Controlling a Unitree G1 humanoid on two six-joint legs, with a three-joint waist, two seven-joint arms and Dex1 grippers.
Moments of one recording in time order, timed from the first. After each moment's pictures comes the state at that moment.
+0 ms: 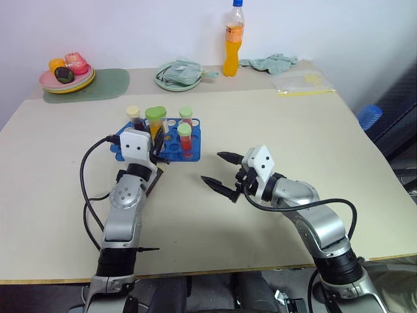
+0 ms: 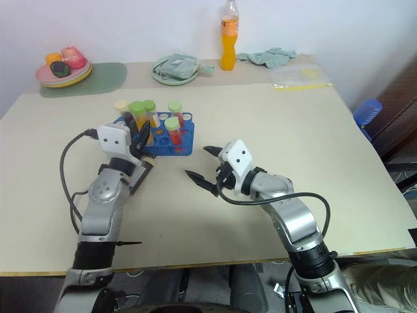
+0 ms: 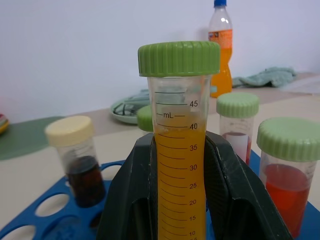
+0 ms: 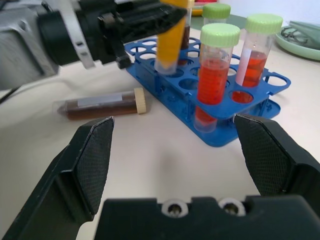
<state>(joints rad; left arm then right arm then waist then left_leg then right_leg) -0.31 0.14 0.08 -0.04 -0.06 0.04 -0.17 -0.30 -0.35 0.21 -0.39 0.26 0.53 0.62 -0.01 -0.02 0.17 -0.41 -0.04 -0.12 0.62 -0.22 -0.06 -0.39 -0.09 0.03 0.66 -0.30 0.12</state>
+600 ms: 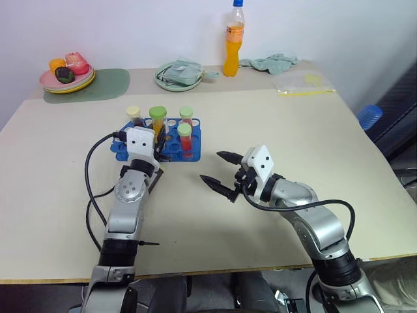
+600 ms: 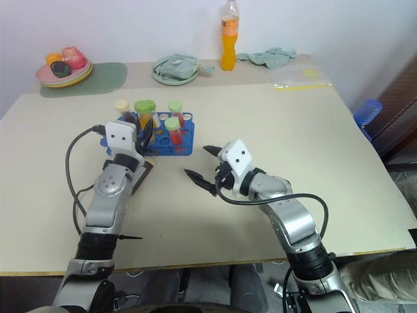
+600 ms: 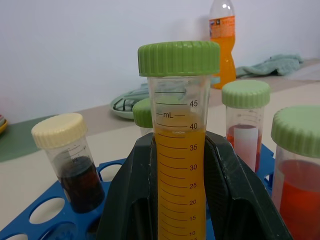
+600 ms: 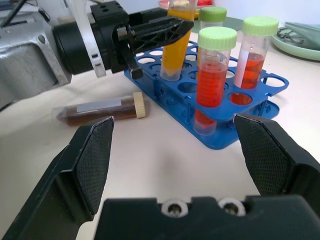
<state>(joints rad) -0.33 0.17 0.06 0.01 -0.02 0.01 -0.14 -0.30 -0.33 0.21 -0.39 0.28 0.53 0.60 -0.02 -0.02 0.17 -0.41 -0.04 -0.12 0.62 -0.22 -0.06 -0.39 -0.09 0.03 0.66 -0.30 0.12</state>
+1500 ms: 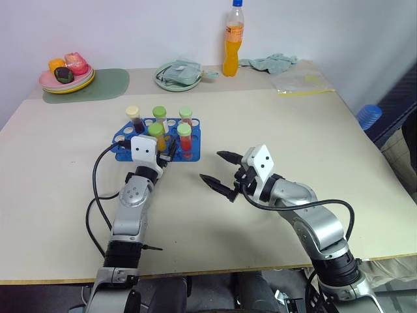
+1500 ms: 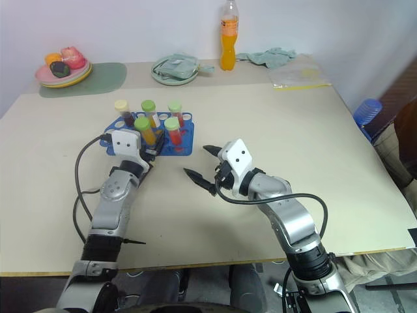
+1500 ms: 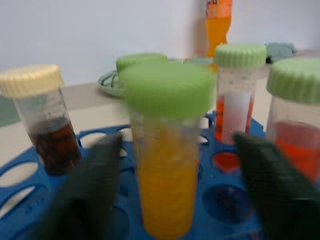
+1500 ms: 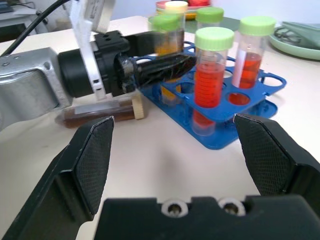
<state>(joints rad) -0.32 0.14 0.08 0.08 -0.08 -0.03 -0.16 -0.30 -0.33 0.21 -0.39 0.28 0.54 0.59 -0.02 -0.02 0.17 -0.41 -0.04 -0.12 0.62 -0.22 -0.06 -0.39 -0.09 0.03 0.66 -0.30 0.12</state>
